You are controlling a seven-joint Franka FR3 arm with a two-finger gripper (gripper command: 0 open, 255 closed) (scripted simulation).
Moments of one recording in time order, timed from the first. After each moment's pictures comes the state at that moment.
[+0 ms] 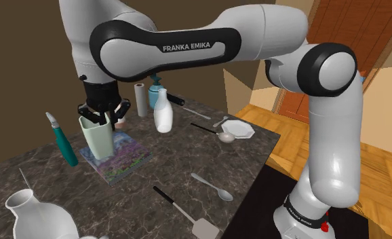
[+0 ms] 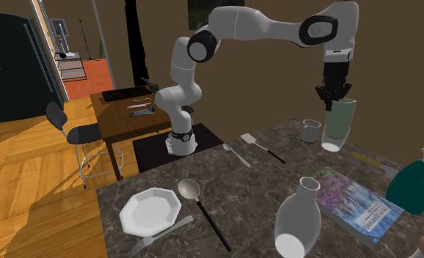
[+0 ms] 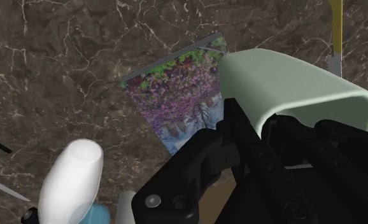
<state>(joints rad) 0.12 0.38 0.67 -1.36 -0.37 1.77 1.13</state>
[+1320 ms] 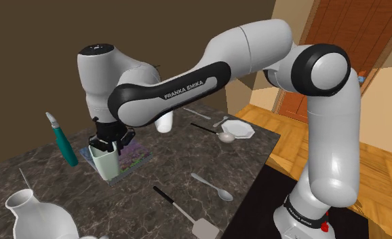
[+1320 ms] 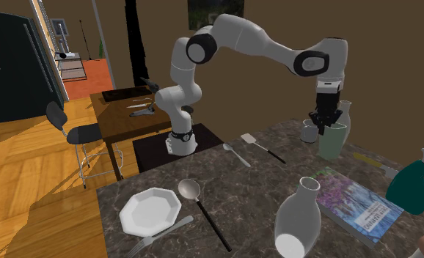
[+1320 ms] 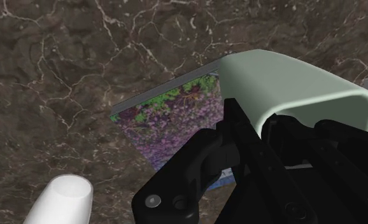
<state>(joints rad) 0.09 0.40 0.65 -1.61 -0.40 2.02 1.18</state>
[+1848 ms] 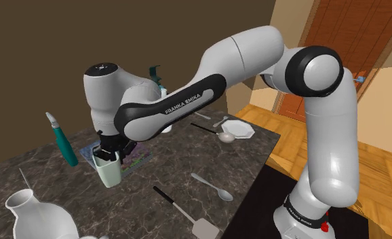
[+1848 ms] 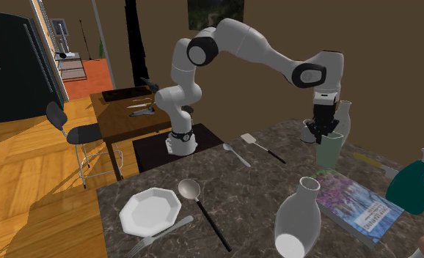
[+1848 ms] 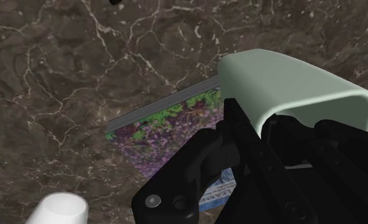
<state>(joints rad) 0.09 0.43 0.63 -1.67 -0.43 2.11 1.21</state>
